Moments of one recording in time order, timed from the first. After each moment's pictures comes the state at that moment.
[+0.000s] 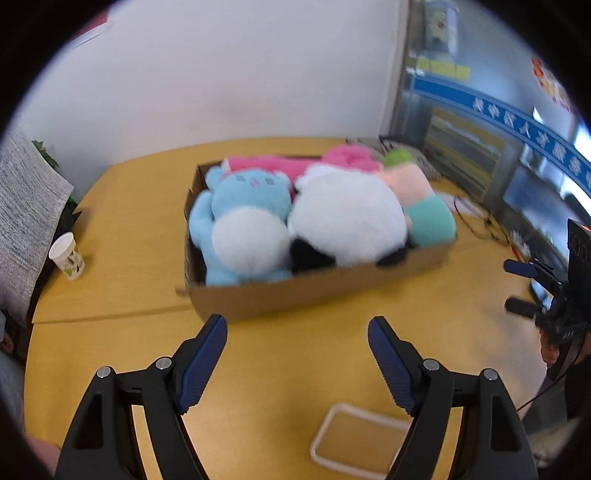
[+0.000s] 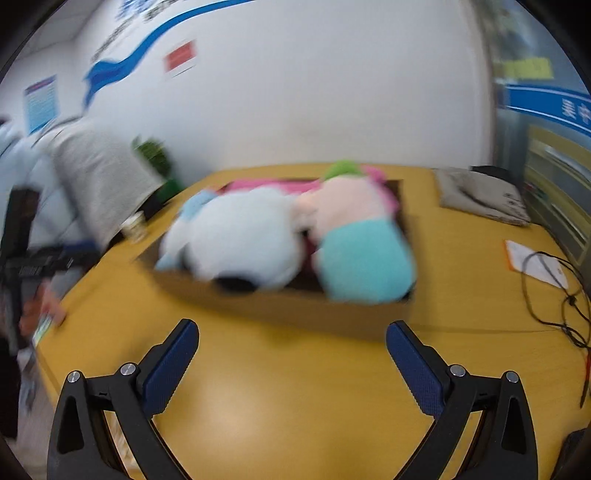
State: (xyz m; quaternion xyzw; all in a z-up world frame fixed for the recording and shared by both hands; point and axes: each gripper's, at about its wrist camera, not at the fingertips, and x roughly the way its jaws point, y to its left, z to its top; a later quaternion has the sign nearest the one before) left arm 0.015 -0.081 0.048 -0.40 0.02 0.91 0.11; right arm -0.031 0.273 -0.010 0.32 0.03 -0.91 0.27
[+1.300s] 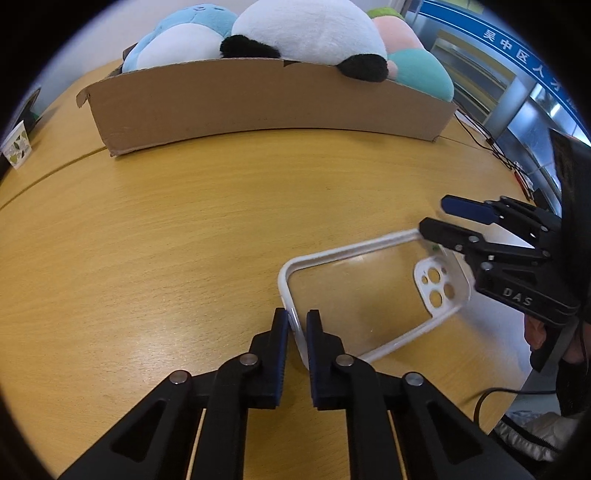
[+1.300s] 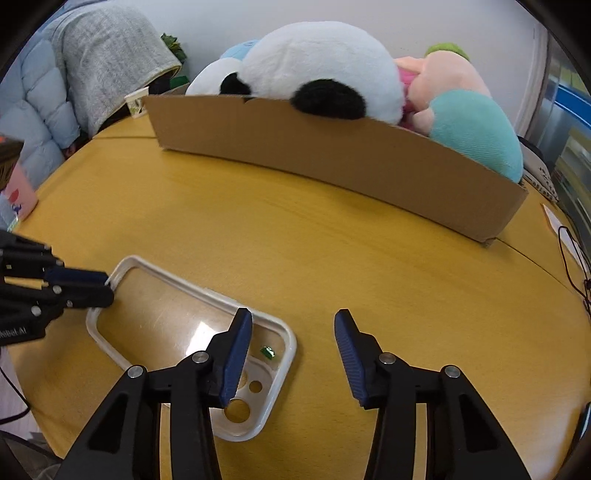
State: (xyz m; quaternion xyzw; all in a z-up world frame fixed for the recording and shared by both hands) left arm 0.045 -0.021 -0.082 -0.53 -0.03 0.84 0.12; right arm -0.021 0.187 -0.117 0.43 0.13 -0.86 0.23
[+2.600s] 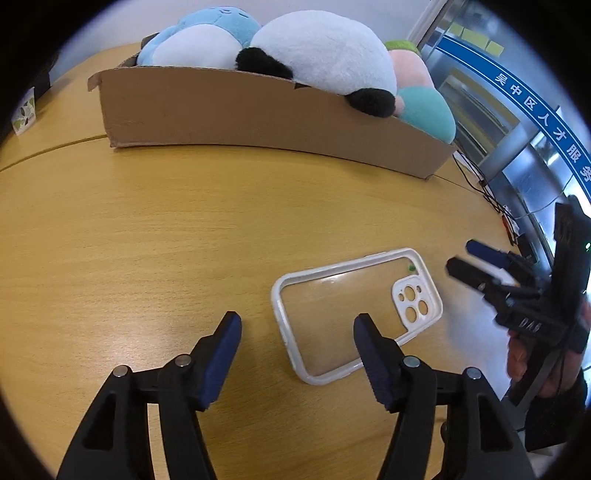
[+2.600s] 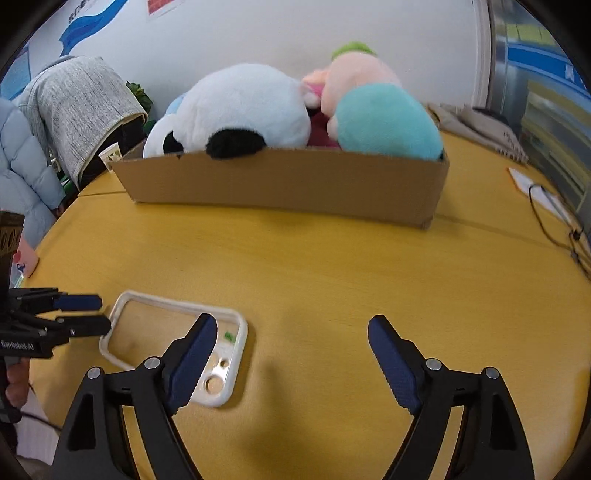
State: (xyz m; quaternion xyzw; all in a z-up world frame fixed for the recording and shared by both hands) left arm 0.038 -0.025 -0.076 -0.51 -0.11 0.84 0.13; right arm -0.017 0.238 -0.105 0.43 0.05 -0.88 0.20
